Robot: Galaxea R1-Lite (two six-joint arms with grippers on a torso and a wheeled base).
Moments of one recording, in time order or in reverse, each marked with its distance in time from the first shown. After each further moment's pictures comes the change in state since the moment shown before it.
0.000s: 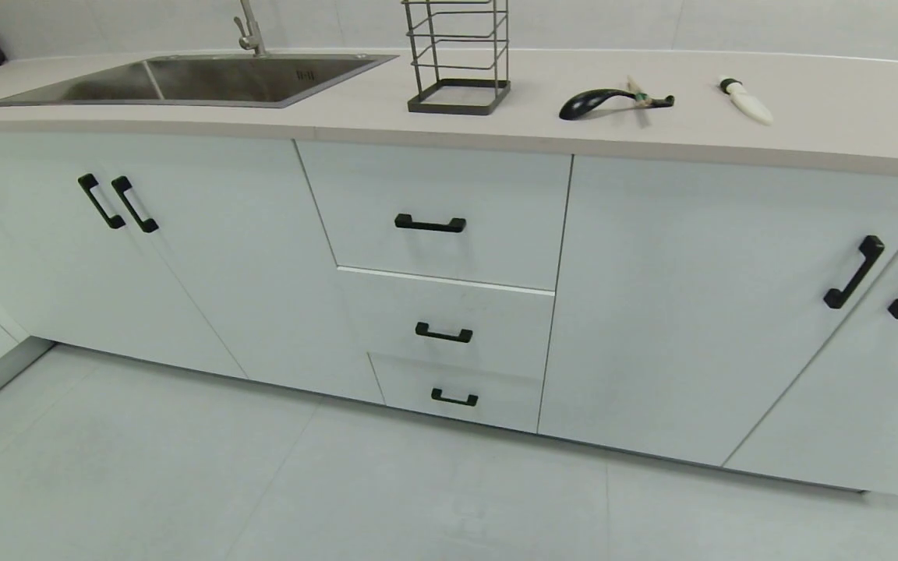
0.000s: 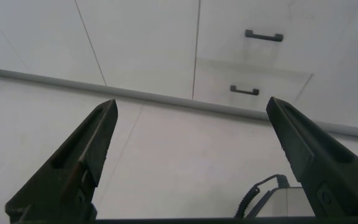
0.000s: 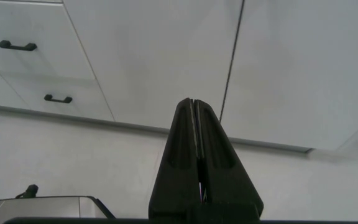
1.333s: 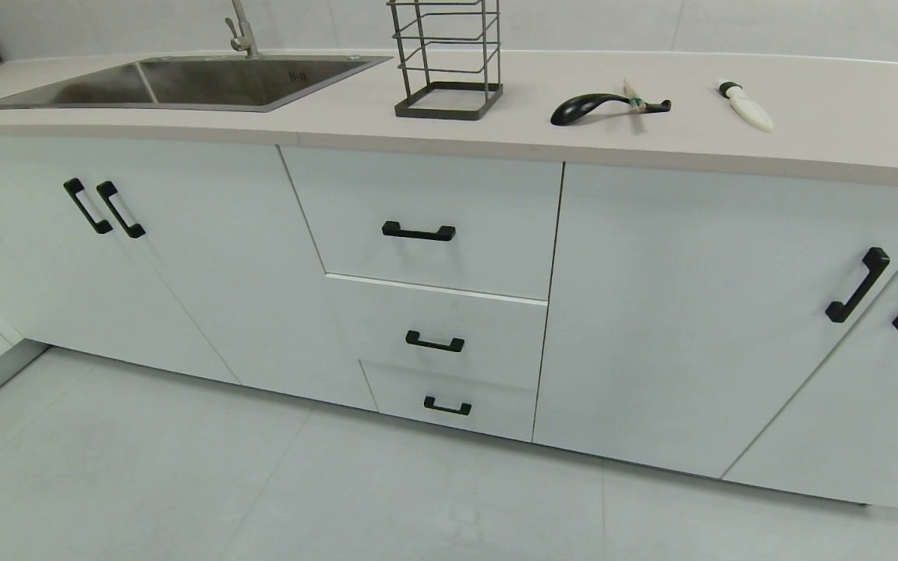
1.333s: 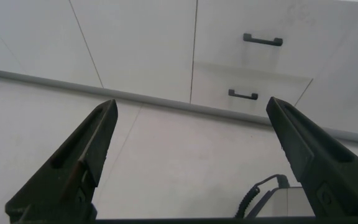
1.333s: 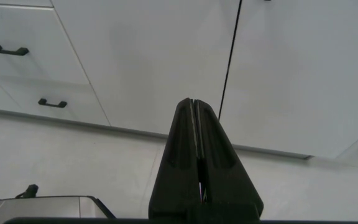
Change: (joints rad) left arm 0.000 0.000 0.000 0.001 0.000 0.000; right arm 0.001 0.001 0.000 0.000 0.000 -0.001
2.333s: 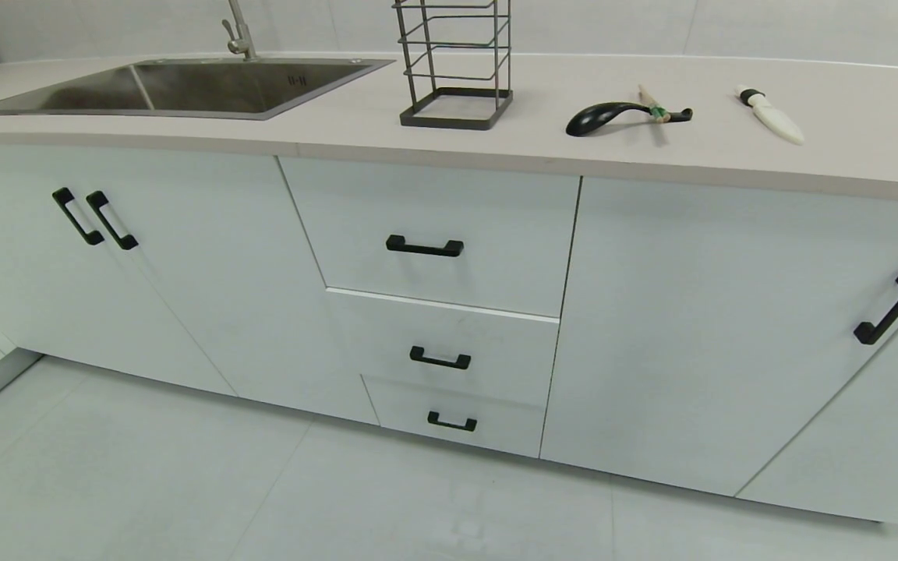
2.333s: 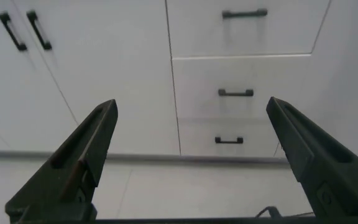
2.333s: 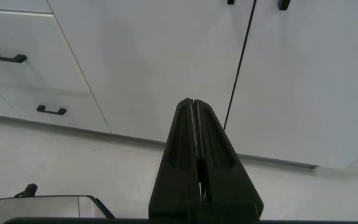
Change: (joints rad) left arm 0.004 0.054 -0.155 -0.087 -0.163 0.078; right arm -0.001 0.000 0.000 0.000 0.000 -0.007
